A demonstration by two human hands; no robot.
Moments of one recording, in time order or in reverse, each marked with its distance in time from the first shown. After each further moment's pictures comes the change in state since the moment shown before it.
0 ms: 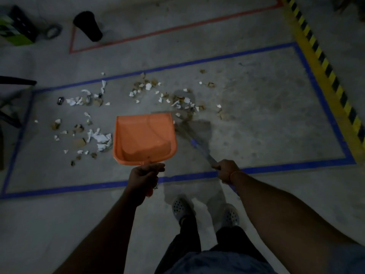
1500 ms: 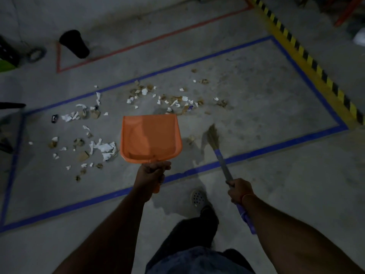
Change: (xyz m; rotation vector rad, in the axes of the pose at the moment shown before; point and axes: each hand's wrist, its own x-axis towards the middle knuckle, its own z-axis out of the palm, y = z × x) left_hand -0.021 -0.051 -0.135 0.091 -0.163 0.053; right_hand -0.101 -0.047 0.208 0.393 0.248 0.289
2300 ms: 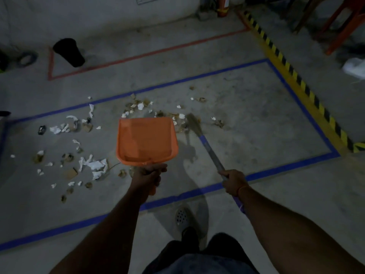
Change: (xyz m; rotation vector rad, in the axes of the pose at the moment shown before) left_hand 0.113 0.088 -0.003 -0.067 0.010 0.028; right_hand 0.098 -0.123 -0.096 -0.005 0.058 -0.163
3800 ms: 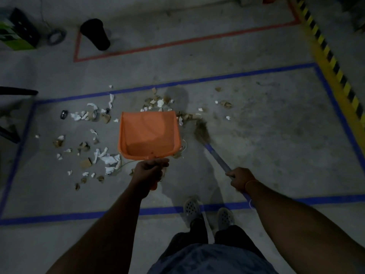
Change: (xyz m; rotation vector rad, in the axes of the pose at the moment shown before) left_hand 0.138 0.077 -0.030 -0.075 0.116 -0.070; right_hand 0.186 -0.109 -0.054 -0.390 -0.321 -0.102
